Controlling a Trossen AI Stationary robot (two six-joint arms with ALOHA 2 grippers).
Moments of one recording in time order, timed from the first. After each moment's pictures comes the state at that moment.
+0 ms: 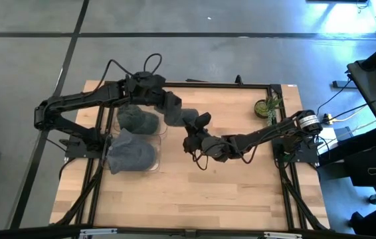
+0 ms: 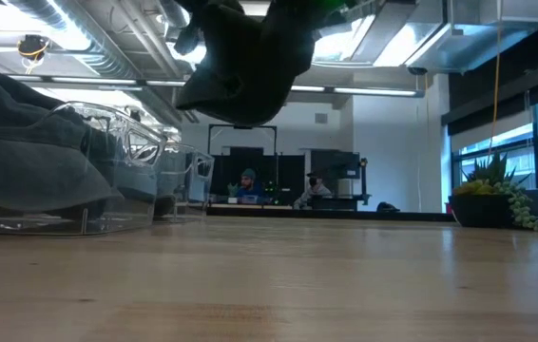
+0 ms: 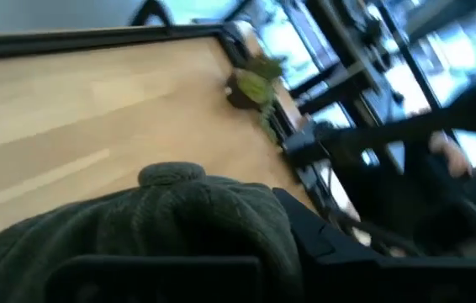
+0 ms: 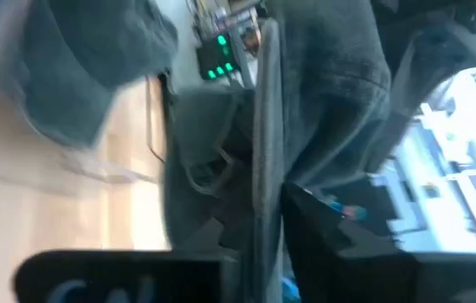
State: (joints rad) left arm 0.29 1.29 1.25 -0.42 0.01 -0.91; right arm 0.24 1.75 1.22 0.32 1.07 -0.97
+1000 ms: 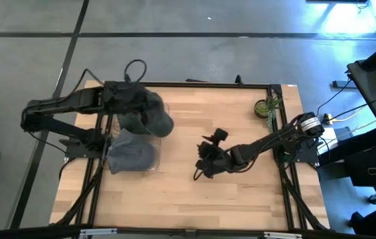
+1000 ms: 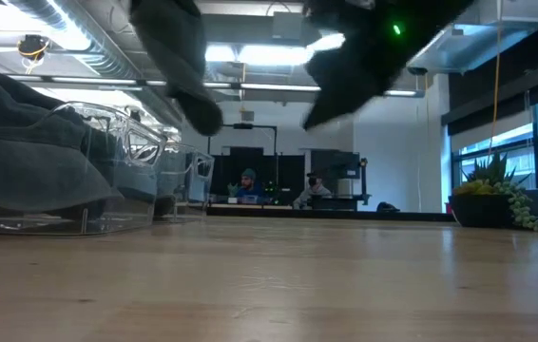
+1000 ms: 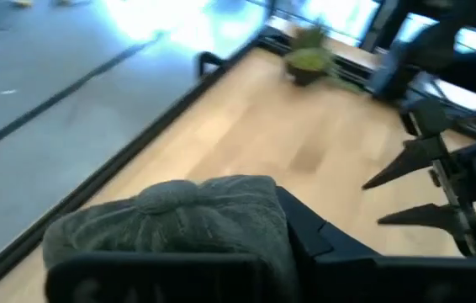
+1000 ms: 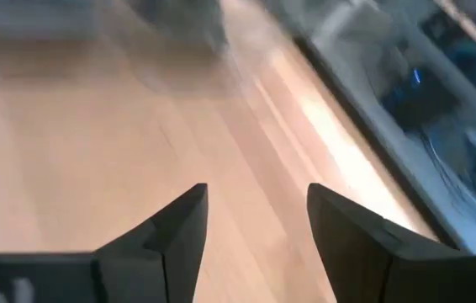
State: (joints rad) left arm 0.13 1.08 1.25 -0.73 -0.30 -0.32; right arm 0.35 1.75 1.15 -0.34 0.95 0.34
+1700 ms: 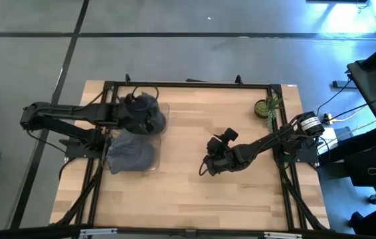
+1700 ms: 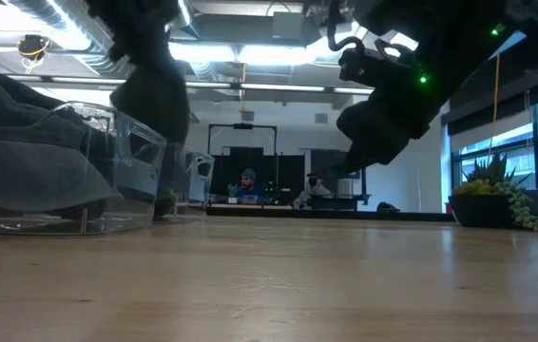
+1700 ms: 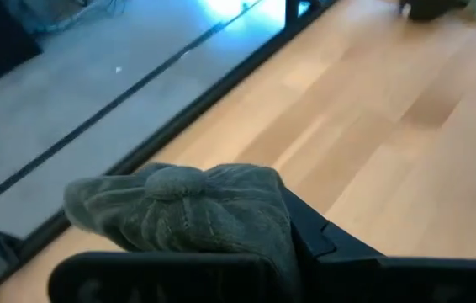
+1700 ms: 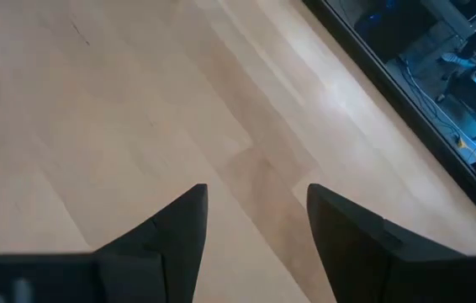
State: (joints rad) left arm 0.04 1.06 0.94 -0.63 -0.63 -0.40; right arm 0.33 1.75 1.02 -0.54 0.94 0.70
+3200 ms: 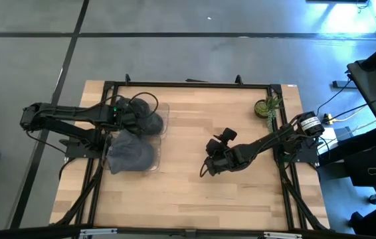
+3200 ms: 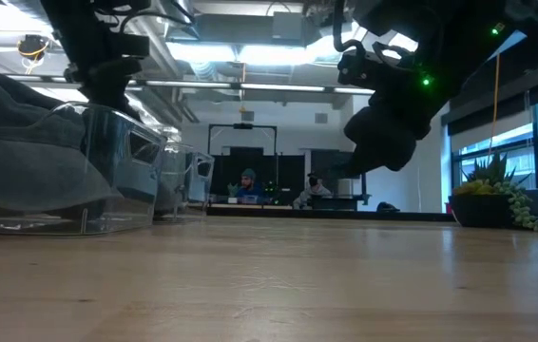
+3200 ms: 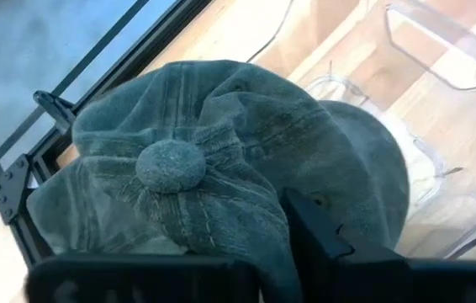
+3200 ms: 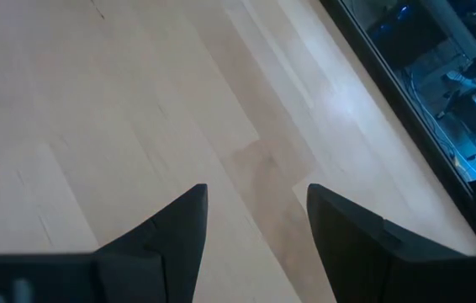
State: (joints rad) left arm 0.07 1.06 0.83 -0.98 -0.58 -0.60; right arm 0.33 1.75 1.02 -0.54 0.91 0.60
